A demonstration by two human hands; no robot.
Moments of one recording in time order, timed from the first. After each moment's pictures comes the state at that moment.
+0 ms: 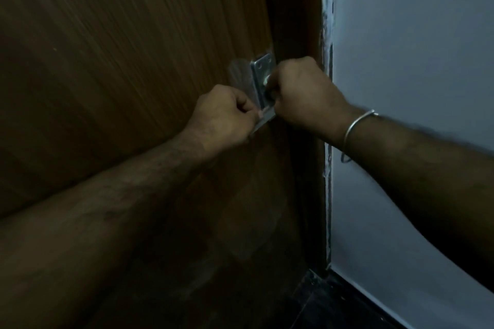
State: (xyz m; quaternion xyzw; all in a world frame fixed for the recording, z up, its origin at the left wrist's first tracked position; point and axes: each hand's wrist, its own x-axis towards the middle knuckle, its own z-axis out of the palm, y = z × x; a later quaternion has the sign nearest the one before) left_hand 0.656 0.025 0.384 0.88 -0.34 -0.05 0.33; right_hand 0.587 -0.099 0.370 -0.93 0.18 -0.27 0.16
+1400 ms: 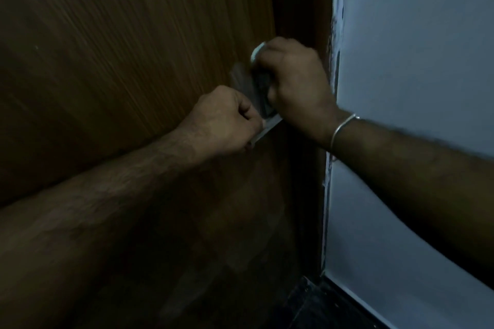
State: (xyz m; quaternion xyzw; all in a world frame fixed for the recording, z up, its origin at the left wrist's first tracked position) left_hand 0.677 0.024 0.388 0.87 -0.39 -0.08 0.30; right_hand 0.605 -0.106 0.376 -0.90 0.08 -0.42 0.09
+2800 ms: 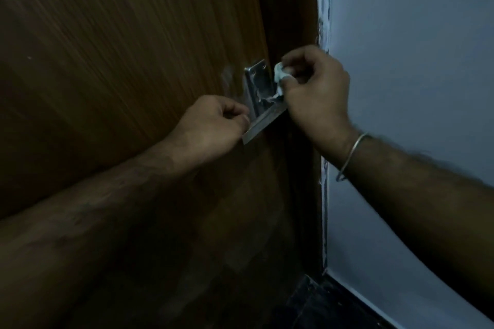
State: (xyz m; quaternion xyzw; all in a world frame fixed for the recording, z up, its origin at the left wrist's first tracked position) left_hand 0.658 0.035 0.391 0.86 -0.35 -0.11 0.36; right_hand 0.592 -0.113 0.351 -0.71 0.21 -0.54 0.40
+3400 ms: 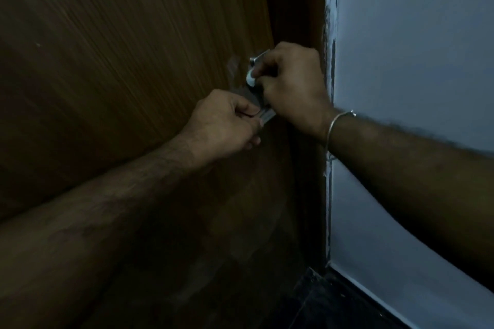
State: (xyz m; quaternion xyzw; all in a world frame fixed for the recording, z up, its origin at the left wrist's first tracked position) left_hand 0.652 0.031 0.384 0.85 -0.34 -0.14 0.37; right_hand 0.610 -0.103 0.355 -0.83 0.14 -0.46 0.28
